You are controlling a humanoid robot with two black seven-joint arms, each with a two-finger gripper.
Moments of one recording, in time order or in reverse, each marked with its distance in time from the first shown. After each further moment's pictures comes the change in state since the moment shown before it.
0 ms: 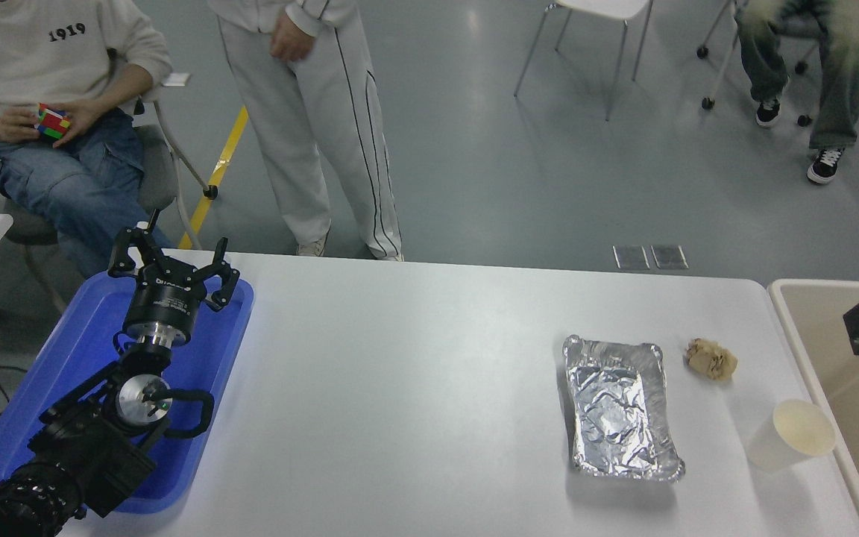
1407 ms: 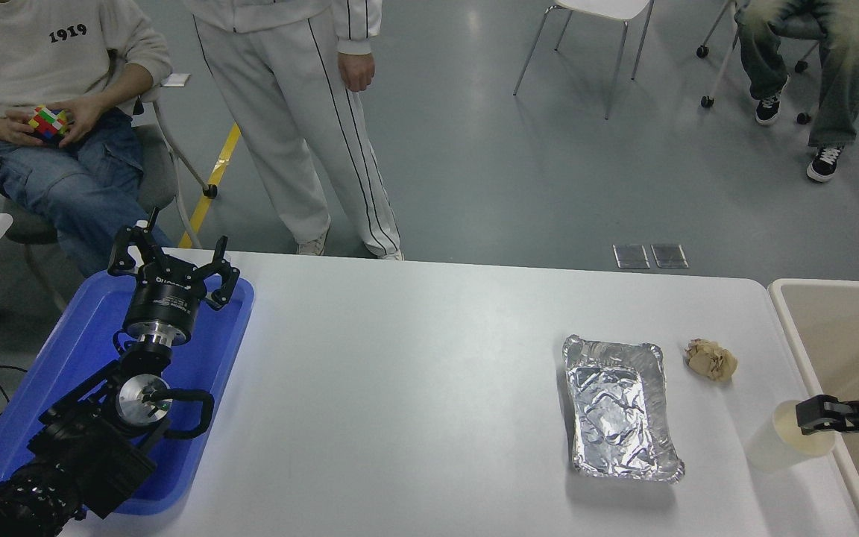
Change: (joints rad) left arm 0.000 0.000 -0.001 0.000 0.000 0.000 -0.001; right arm -0.496 0.002 0.285 -0.132 0.002 -0.247 -0.001
